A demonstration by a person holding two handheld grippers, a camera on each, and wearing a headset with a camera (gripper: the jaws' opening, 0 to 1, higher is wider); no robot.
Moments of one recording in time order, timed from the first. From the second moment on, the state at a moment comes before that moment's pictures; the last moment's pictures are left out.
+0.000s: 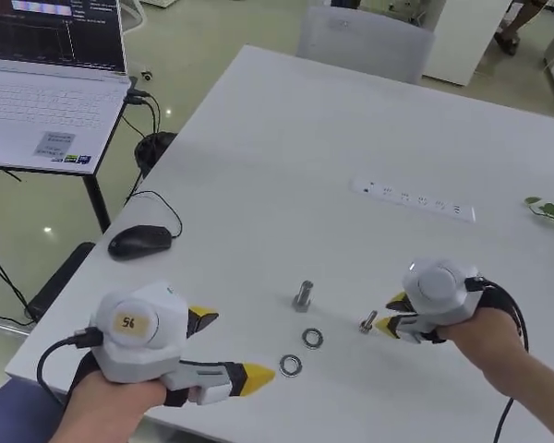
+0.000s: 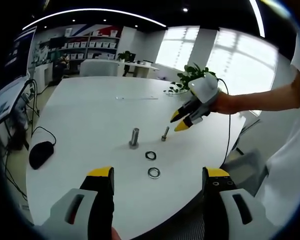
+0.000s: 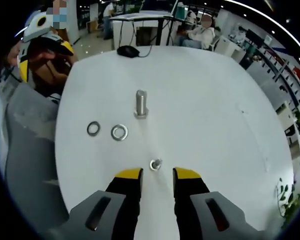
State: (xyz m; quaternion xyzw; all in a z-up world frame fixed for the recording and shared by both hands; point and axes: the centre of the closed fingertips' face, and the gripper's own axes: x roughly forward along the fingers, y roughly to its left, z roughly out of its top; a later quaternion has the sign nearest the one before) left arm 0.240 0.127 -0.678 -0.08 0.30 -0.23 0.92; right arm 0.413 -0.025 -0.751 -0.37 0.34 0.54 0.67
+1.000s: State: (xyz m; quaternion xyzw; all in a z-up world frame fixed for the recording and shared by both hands) left arm 0.233 0.125 -0.677 -0.08 0.30 -0.23 0.92; right arm 0.356 0.049 -0.778 -0.41 0.30 0.66 0.56
